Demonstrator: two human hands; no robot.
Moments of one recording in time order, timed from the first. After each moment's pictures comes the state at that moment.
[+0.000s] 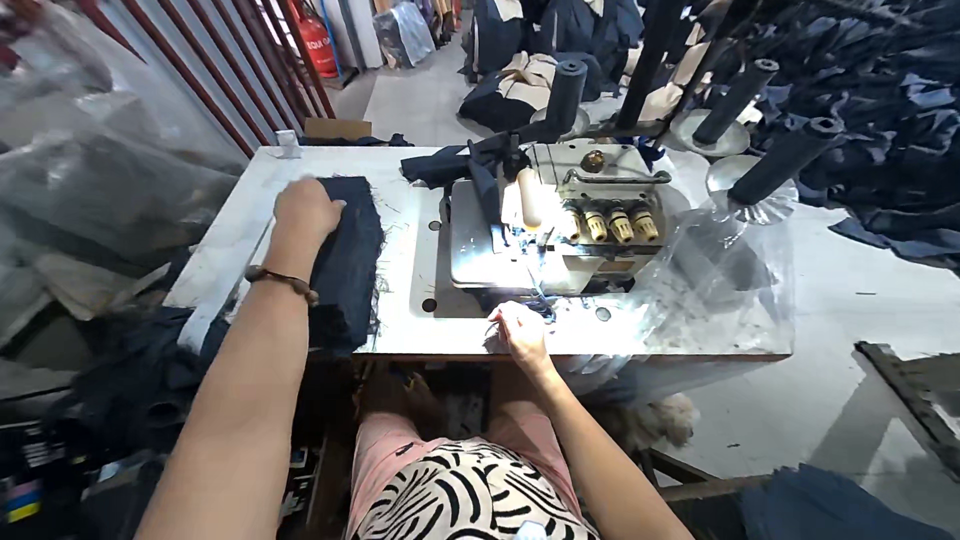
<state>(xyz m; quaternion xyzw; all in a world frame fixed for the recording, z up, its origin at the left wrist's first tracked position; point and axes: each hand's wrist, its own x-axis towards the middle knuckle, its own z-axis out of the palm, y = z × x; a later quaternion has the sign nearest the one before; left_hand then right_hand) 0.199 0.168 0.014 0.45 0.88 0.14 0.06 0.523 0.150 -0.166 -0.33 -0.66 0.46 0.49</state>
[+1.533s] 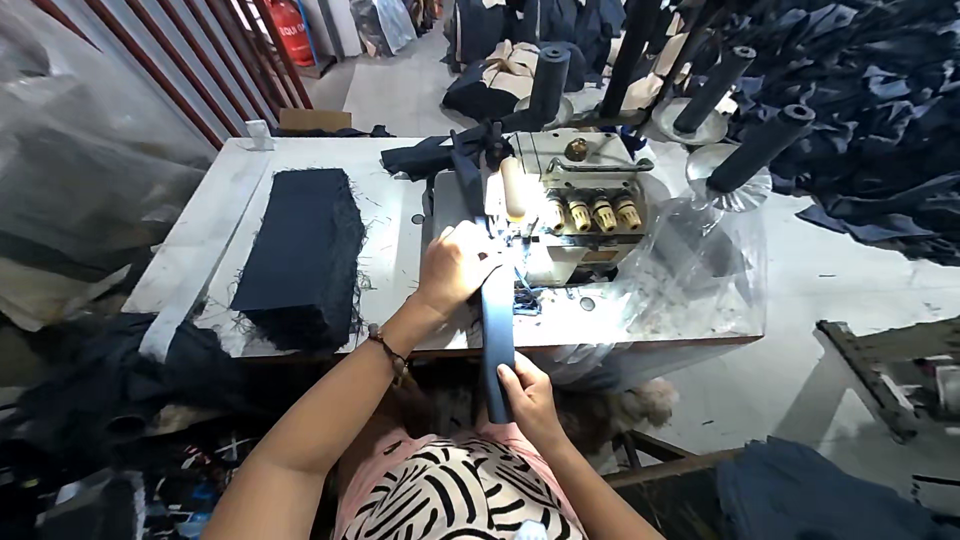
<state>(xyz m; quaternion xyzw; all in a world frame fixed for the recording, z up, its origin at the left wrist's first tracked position) 0.380 0.155 -0.074 0.74 0.55 0.39 0.00 0.567 0.057 -0.156 -0.38 -0.61 0.52 0.46</state>
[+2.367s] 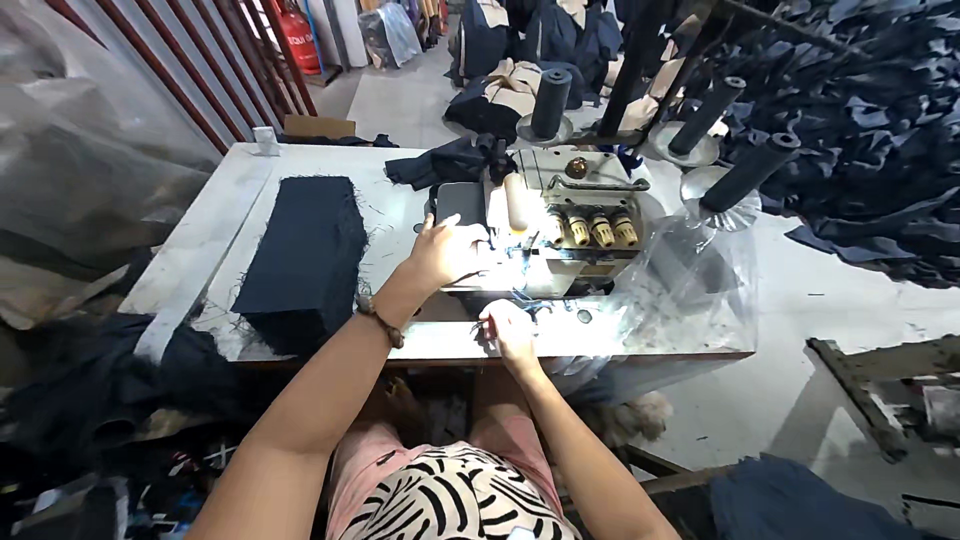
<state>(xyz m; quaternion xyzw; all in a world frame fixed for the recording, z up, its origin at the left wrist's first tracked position) 0.351 0.195 -0.035 0.76 0.63 0.12 0.10 0.527 0.154 -0.159 -0.35 -0.63 0.49 0.49</state>
